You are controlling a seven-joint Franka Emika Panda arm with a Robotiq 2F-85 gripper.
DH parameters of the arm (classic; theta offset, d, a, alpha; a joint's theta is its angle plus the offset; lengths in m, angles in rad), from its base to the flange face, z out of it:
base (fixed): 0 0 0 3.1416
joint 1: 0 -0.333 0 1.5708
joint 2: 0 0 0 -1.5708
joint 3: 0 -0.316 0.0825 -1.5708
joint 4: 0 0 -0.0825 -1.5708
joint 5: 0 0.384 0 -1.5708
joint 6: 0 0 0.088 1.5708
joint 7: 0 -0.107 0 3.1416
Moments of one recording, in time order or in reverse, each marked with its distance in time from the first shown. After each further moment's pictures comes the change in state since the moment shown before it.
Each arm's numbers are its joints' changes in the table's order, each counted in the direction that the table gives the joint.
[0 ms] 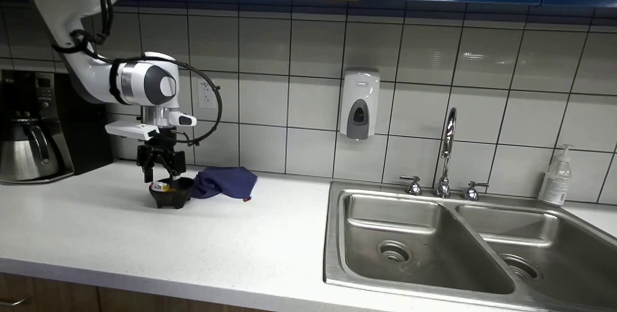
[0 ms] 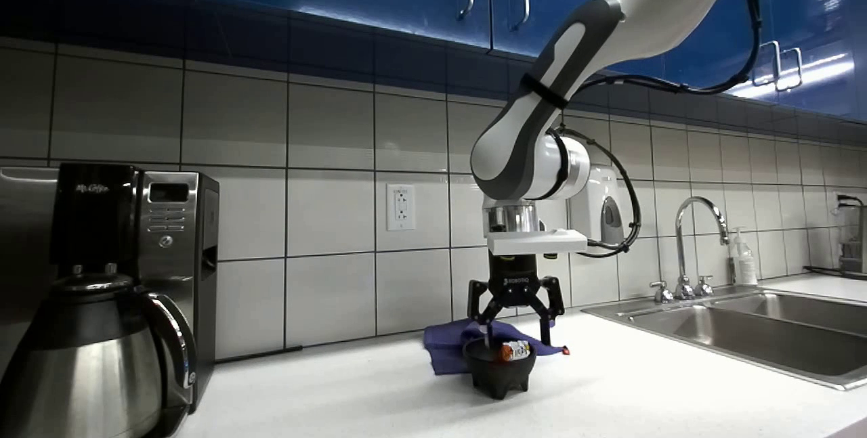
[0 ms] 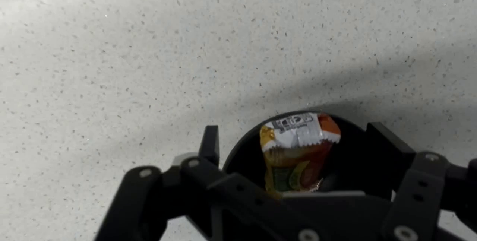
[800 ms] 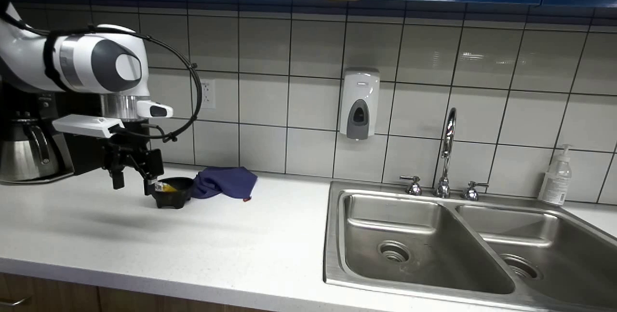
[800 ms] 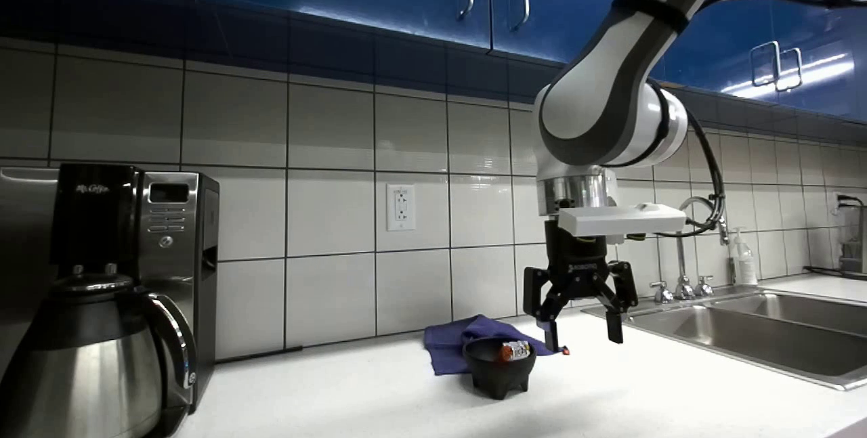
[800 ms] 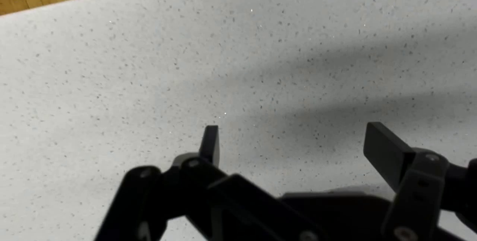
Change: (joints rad) arm -0.012 -0.405 -0.011 -0.417 0.004 -0.052 0.041
